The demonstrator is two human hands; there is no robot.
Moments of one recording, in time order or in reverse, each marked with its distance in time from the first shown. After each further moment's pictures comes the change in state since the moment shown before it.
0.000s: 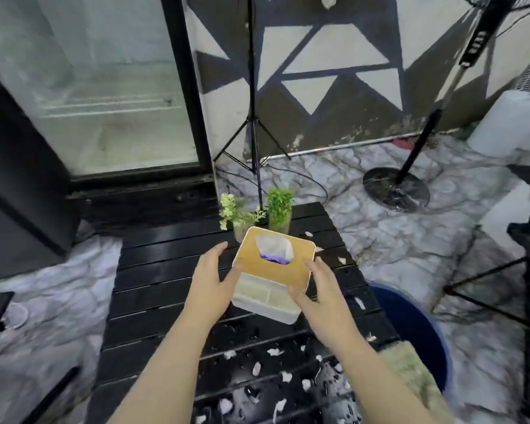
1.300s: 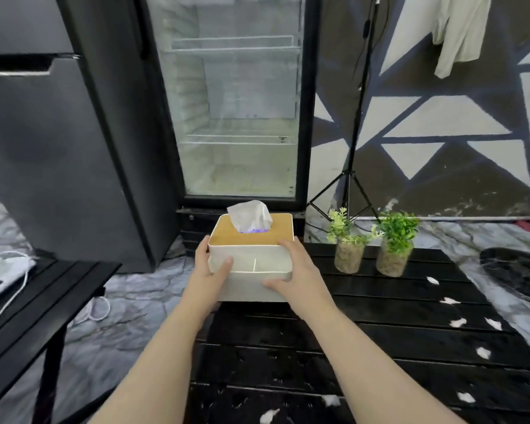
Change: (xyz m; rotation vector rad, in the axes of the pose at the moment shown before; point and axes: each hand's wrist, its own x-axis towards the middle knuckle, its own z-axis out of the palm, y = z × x) left_hand 0.008 -0.157 -0.097 -0.433 0.343 0.007; right_hand 0.084 -0.045 0.206 0.061 -0.184 -0.462
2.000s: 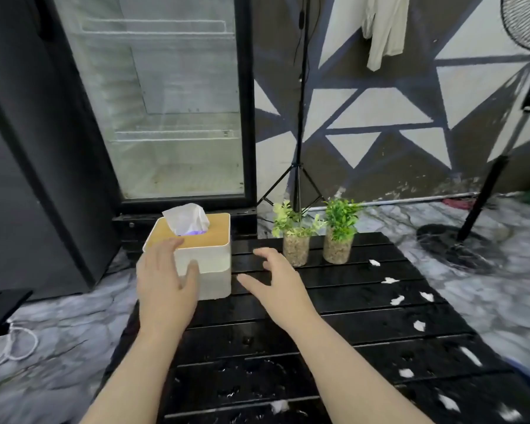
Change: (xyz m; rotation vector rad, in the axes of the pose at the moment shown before) left_hand 0.007 0.000 0.051 0.603 0.321 0.469; right_hand -0.012 0.041 -0.032 -0.020 0.110 0.094
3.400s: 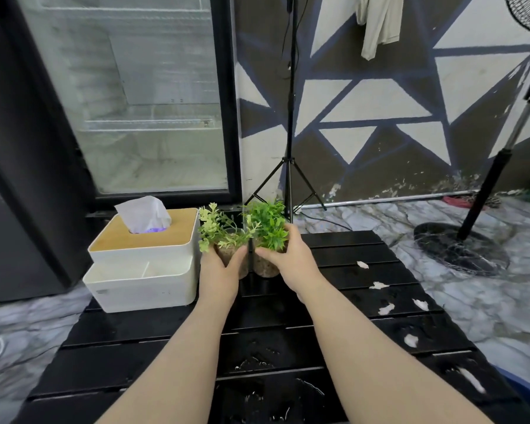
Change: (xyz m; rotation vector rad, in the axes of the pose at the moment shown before) left_hand 0.001 0.042 0.153 -0.544 -0.174 -0.361; right_hand 0.076 0.078 -0.055 0.167 0.087 0.130
